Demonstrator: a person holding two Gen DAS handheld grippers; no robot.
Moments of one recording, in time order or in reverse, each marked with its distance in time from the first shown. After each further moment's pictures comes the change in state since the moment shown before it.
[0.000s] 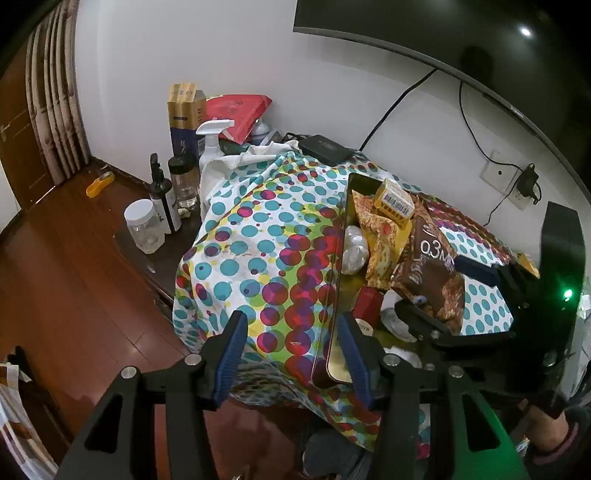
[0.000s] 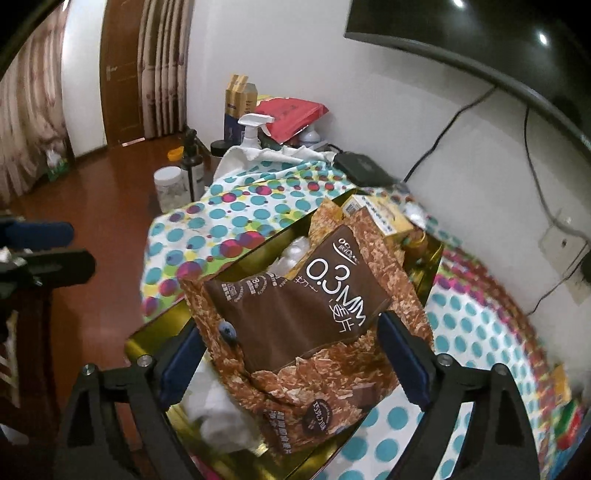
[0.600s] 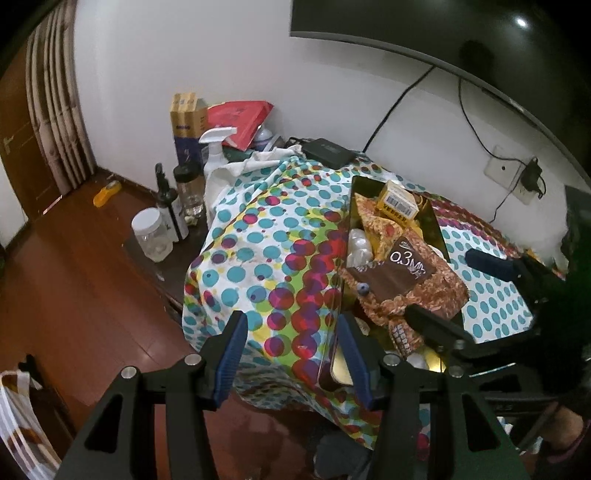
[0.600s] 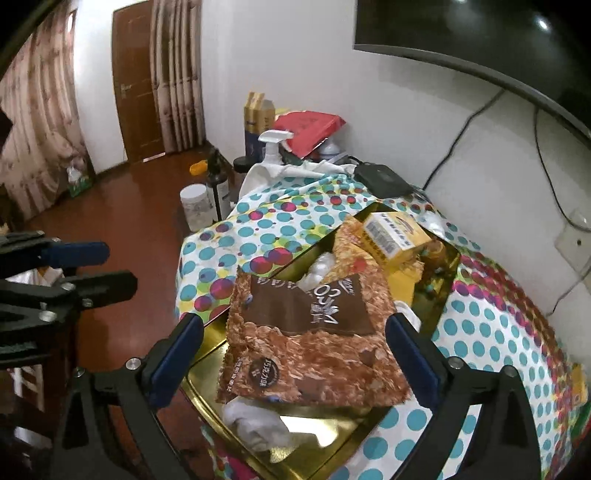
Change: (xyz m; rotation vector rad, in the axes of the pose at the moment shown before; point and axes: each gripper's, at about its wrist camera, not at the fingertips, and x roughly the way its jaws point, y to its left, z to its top) left arm -0.002 -0.009 0.003 0.047 -0.006 0.042; right arm -0.020 -0.003 0.009 0.047 -0.037 0.060
